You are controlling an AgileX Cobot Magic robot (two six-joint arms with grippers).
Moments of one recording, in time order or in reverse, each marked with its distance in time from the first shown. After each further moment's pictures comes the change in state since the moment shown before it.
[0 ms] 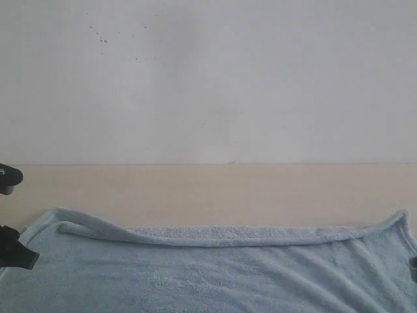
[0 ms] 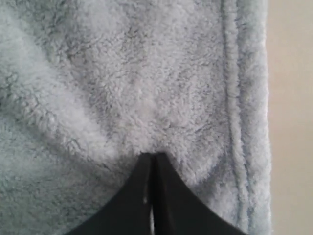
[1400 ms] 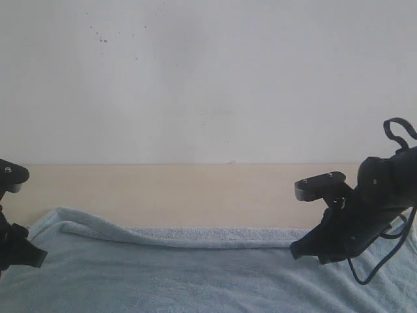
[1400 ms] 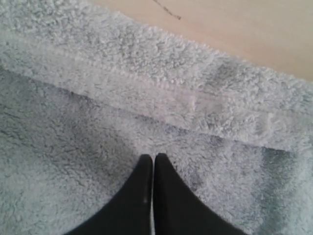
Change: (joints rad) left arm 0.000 0.000 0.000 -0.009 -0.067 0.017; right arm 0.146 0.356 -0.576 0.542 -0.037 -0.755
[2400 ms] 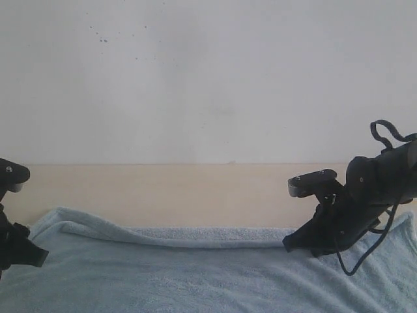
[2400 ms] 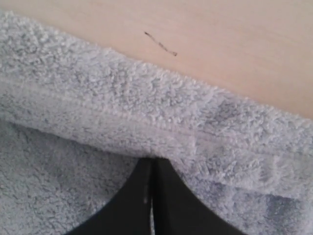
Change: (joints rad) left arm 0.000 0.000 0.000 0.002 -0.013 0.000; right arm 0.000 0.082 -0.088 0.000 -0.010 0.000
